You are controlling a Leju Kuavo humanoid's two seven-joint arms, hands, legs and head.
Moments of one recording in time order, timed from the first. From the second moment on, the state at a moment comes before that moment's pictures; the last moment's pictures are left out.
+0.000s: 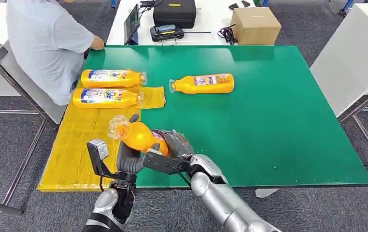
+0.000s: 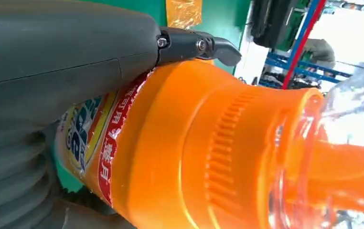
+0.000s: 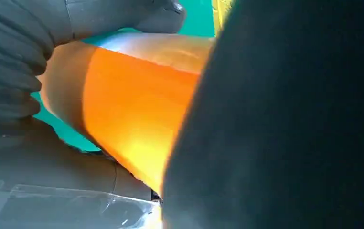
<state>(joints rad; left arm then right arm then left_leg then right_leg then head) -0.16 -0.35 -0.19 -1.16 0.17 0.05 -0.36 -0.44 0.20 0.61 -0.88 0.66 -0.04 -0.30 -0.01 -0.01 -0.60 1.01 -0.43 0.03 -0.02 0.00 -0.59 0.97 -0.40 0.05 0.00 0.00</state>
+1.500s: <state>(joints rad) -0.20 -0.33 -0.12 -1.21 -0.36 0.45 -0.38 -0.36 0.23 0.50 -0.93 0.71 -0.09 -0.29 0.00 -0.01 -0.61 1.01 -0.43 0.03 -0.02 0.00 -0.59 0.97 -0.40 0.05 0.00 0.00</state>
